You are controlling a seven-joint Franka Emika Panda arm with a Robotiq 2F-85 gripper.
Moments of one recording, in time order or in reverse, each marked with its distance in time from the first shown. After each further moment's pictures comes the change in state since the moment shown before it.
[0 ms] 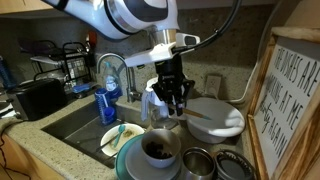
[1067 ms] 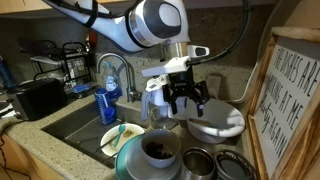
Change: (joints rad) arm -0.012 0.147 -0.012 0.105 0.000 0.057 0.022
